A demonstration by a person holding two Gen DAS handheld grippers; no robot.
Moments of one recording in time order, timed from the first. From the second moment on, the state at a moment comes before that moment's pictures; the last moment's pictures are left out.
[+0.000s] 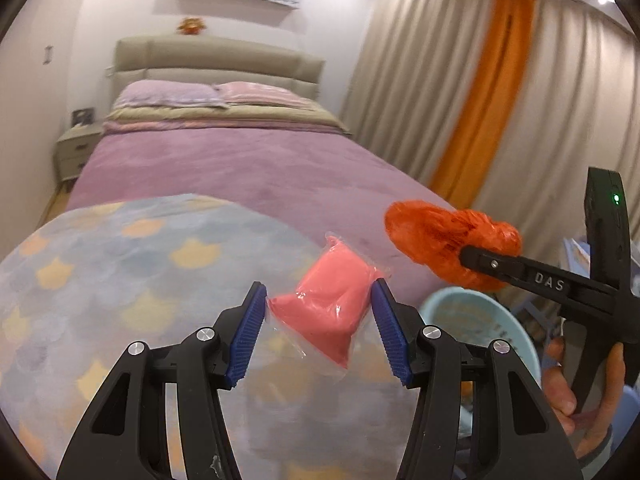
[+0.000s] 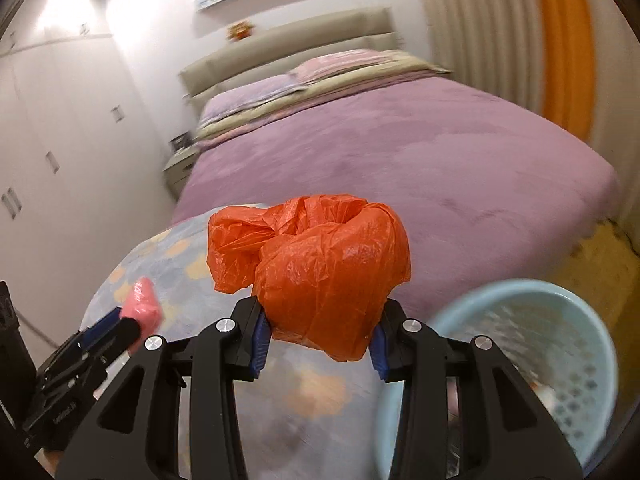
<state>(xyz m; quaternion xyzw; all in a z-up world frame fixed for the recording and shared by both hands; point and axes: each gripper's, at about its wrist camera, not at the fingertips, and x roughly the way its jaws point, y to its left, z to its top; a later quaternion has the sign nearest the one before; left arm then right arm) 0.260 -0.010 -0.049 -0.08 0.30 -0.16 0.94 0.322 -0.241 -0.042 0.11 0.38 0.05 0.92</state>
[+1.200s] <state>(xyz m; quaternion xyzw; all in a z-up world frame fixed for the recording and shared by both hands) 0.225 -0.161 -0.052 -0.01 0.31 -0.26 0.91 0.208 -0.394 -0.069 0.18 0.40 -0.07 0.89</state>
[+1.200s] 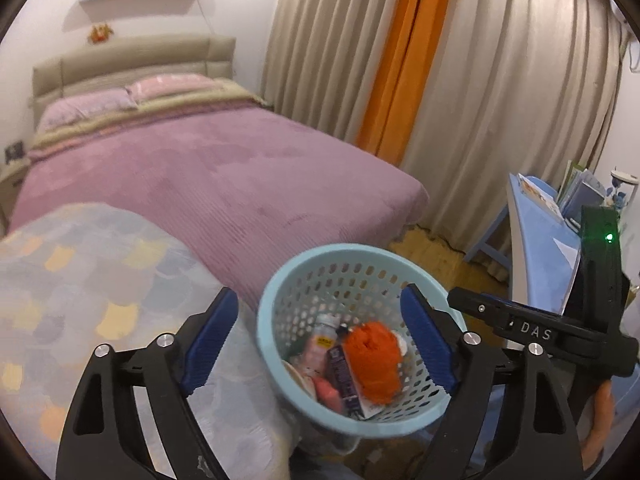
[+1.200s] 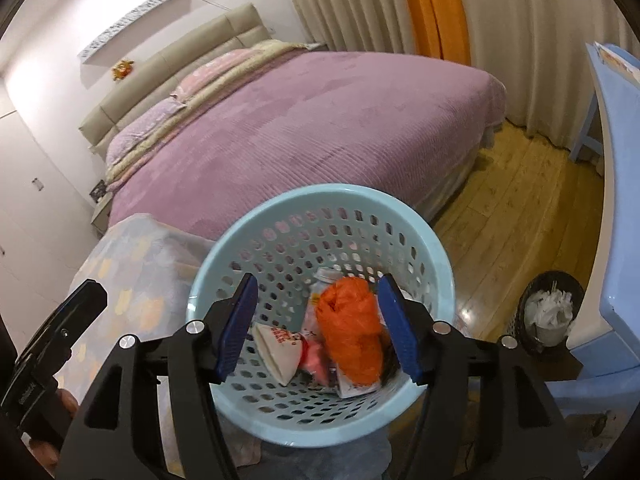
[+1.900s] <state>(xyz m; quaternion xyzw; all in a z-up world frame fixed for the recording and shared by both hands) 0.133 -0.086 -0.045 -0.02 0.27 -0.12 0.95 0.134 -0.290 -0.029 0.04 0.28 -0.11 0.95</state>
